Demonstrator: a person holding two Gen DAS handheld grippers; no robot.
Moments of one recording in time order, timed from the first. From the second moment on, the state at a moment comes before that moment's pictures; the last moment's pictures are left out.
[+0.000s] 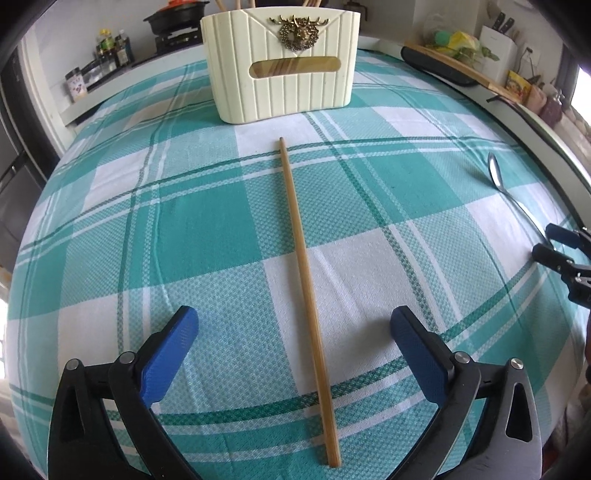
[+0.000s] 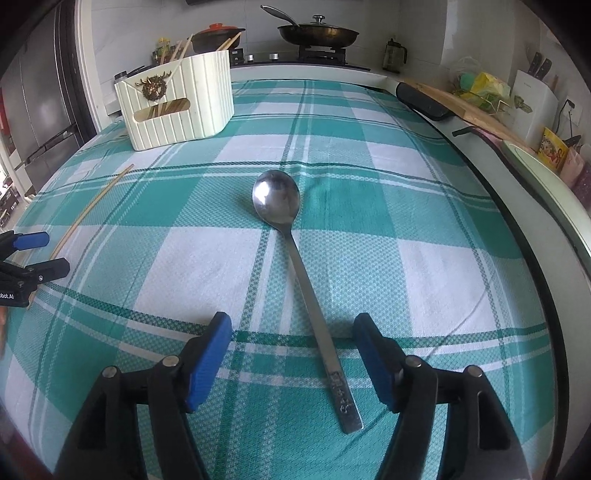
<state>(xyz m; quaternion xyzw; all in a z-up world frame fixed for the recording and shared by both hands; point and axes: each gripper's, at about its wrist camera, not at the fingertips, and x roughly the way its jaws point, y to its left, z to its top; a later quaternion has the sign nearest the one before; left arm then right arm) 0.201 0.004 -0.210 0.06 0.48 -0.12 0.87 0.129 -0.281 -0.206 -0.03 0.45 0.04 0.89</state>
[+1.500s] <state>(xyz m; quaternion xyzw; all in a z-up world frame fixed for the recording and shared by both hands) 0.209 0.026 -0.083 -0.02 0.33 -0.19 0.92 0.140 -0.250 -0.099 -0.02 0.33 0.14 0.94</state>
